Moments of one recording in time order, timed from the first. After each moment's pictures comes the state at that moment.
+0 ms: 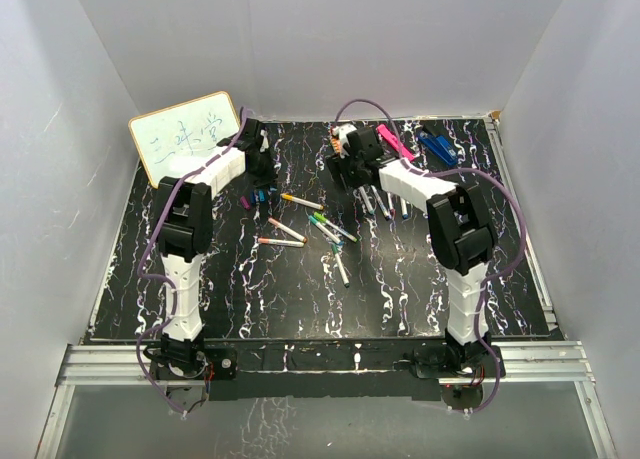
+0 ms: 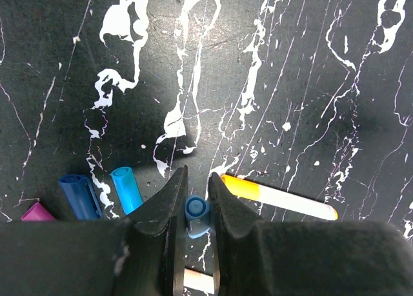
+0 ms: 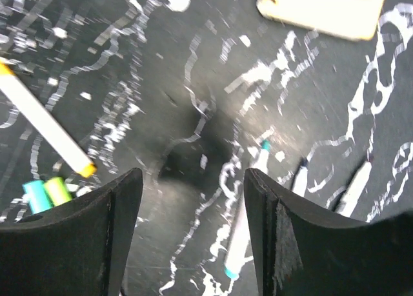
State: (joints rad) left arm -0.28 2.20 1.73 -0.60 0.09 -0.45; right arm 0.43 2.05 1.53 -0.28 -0.04 -0.03
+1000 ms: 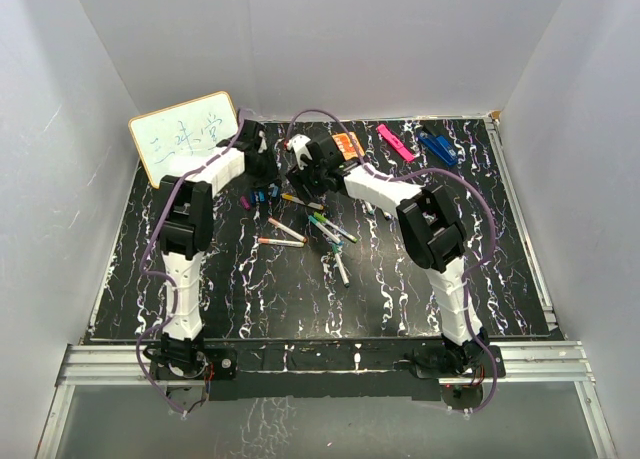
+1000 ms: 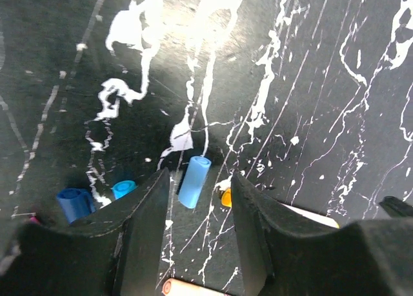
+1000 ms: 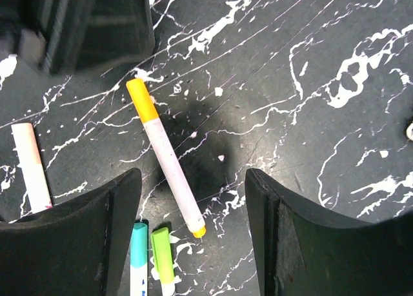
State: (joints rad) left arm -0.27 2.23 1.74 -0.58 0.08 -0.47; right arm 0.61 2.21 1.75 -0.30 -0.11 -0.16
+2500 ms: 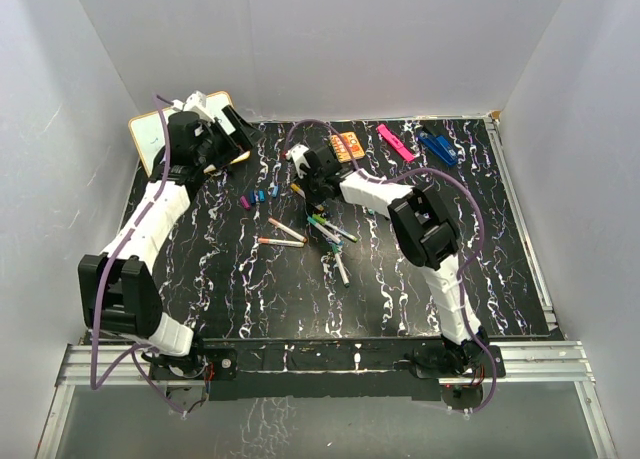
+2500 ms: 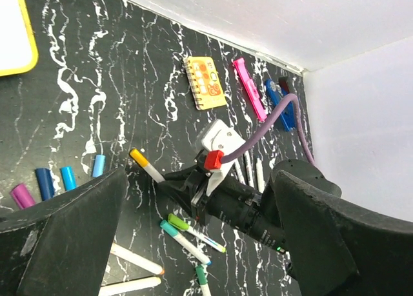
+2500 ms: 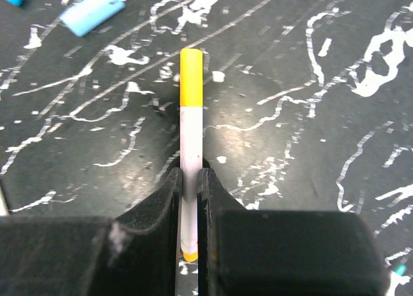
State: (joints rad) left arm -0.14 1.50 1.24 -0.11 0.27 -0.66; right arm 0.62 2.27 1.72 -0.27 -0.09 -0.17
